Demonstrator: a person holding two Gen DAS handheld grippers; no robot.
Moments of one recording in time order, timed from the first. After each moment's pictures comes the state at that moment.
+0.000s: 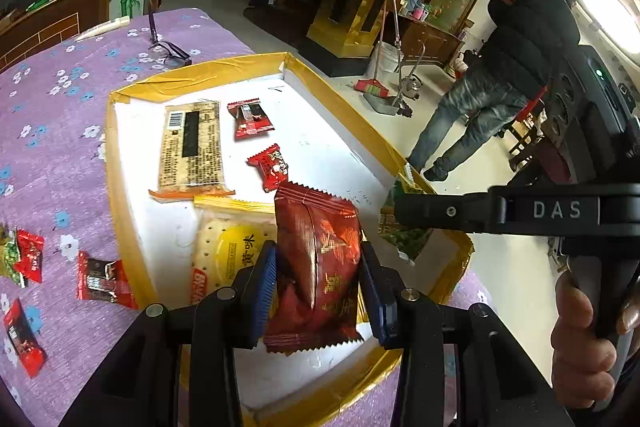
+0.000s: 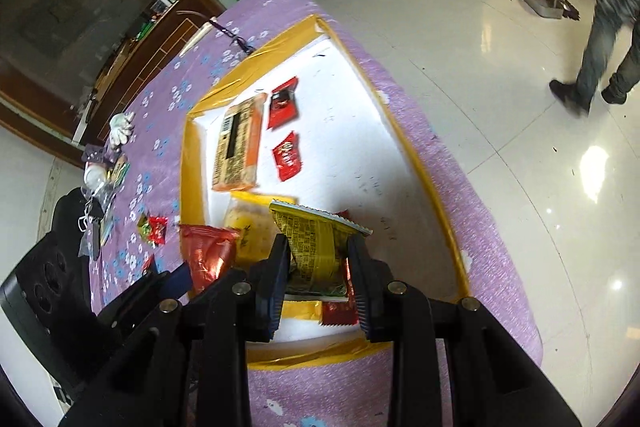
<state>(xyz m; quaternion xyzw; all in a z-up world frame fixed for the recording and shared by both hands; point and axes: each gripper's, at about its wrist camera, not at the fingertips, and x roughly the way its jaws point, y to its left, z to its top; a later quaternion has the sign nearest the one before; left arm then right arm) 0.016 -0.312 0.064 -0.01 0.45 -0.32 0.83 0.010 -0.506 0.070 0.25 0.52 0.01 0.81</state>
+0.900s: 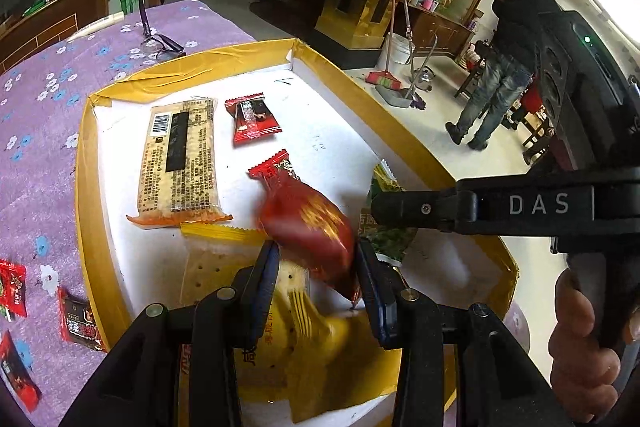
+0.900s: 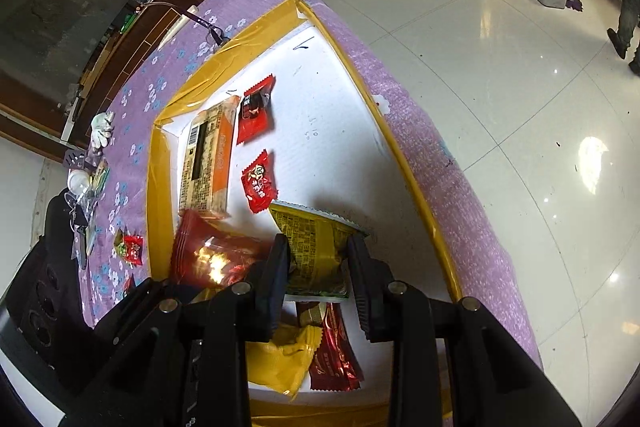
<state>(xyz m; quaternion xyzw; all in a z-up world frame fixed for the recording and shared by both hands) 0.048 -0.336 0.038 0.01 0.46 -0.31 0.83 0.058 -0.512 0.040 0.24 0.55 0.02 0.80</state>
